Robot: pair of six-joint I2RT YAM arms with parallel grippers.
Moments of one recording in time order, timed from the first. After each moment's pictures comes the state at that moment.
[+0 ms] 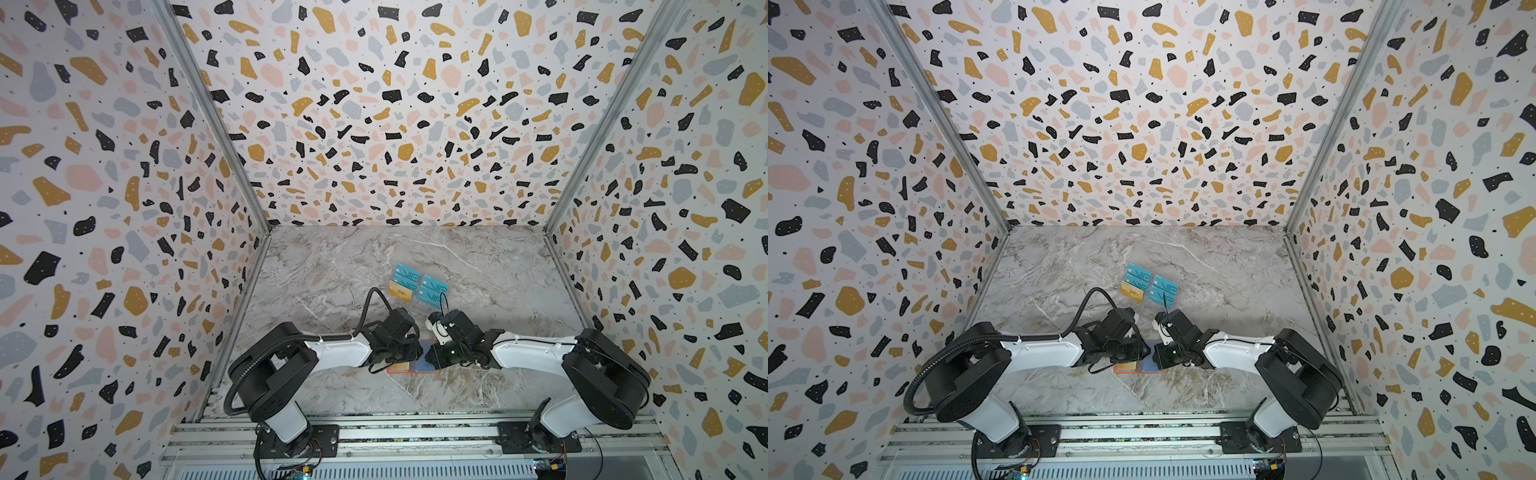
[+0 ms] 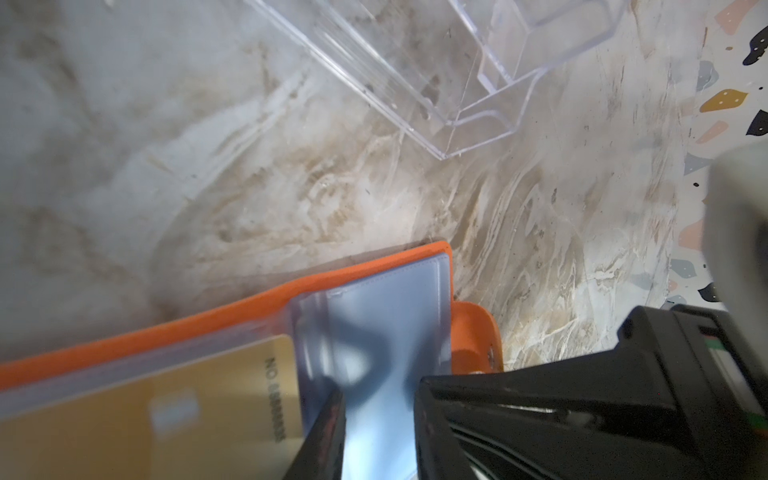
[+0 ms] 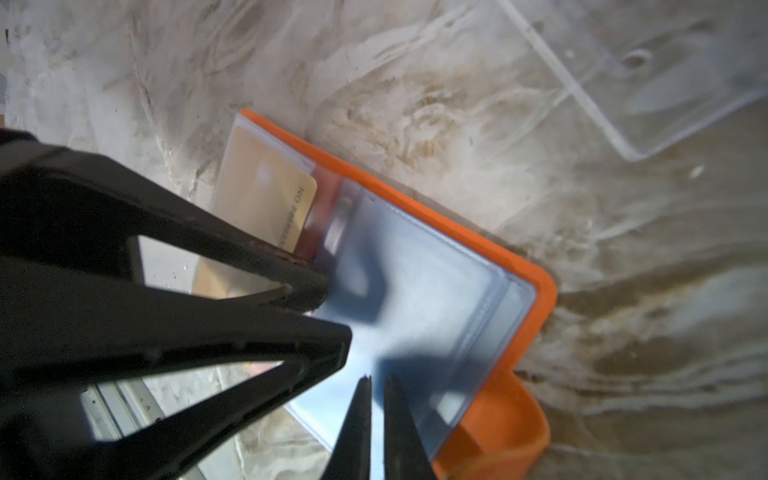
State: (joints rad) left arm -0.86 1.63 0.73 -0.03 0.22 -0.89; right arm 0.81 1.51 0.63 -0.09 -0.30 0.48
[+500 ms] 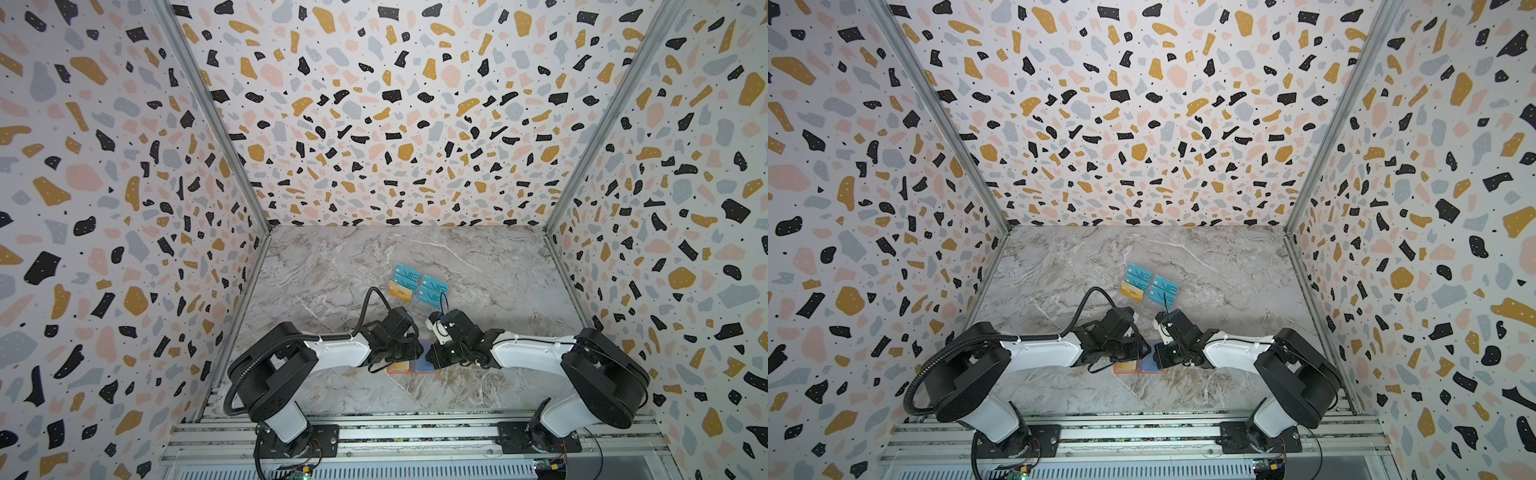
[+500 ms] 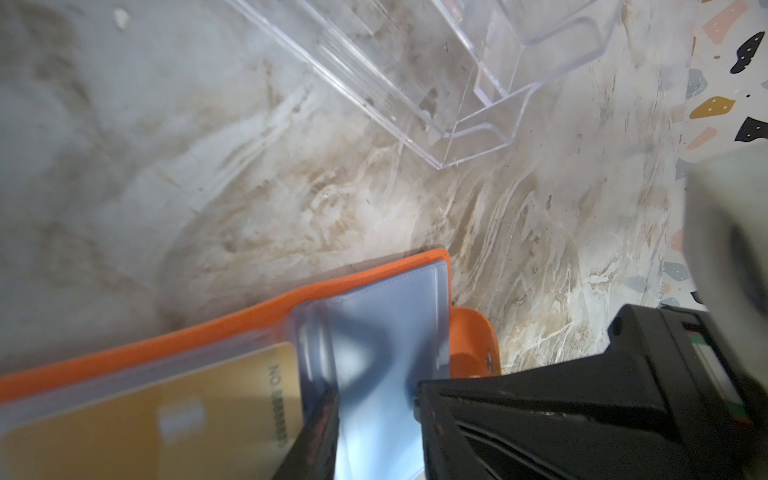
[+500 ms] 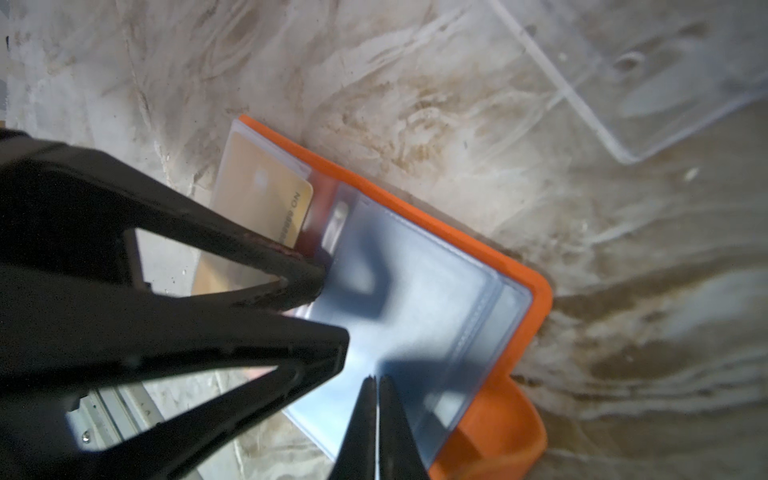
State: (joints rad) left arm -0.85 1.62 0.72 0.00 0.23 -0.89; right arm 0.81 1.52 0.63 -0.09 -0.30 0.49
